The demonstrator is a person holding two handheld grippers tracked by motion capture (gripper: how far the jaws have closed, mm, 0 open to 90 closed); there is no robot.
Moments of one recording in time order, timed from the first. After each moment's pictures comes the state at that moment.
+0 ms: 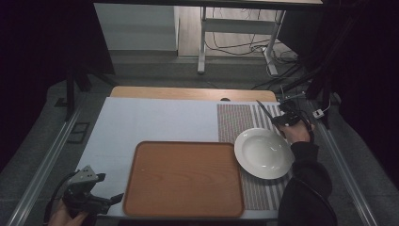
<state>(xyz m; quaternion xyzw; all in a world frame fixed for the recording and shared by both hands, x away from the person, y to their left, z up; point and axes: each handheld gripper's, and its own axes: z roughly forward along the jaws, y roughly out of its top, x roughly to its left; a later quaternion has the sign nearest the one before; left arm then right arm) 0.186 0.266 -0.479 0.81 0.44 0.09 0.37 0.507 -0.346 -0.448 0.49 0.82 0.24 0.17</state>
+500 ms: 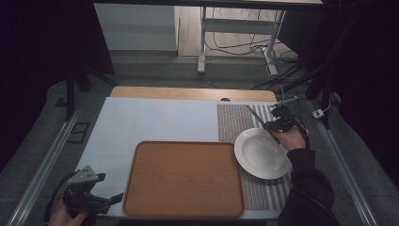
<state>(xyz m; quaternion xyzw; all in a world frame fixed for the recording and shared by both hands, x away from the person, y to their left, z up) 0.186 0.266 -0.478 0.81 0.44 0.09 0.37 0.477 -0.315 -0.445 0.46 0.84 0.25 0.15</state>
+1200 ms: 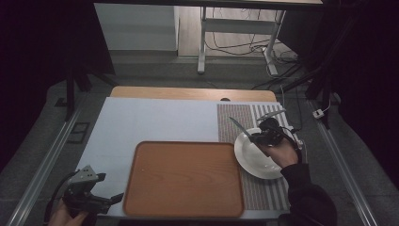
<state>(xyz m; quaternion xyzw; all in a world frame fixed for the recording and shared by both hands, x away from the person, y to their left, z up) 0.186 0.266 -0.479 0.81 0.44 0.09 0.37 0.418 -0.268 -0.445 0.39 0.87 0.27 0.13</state>
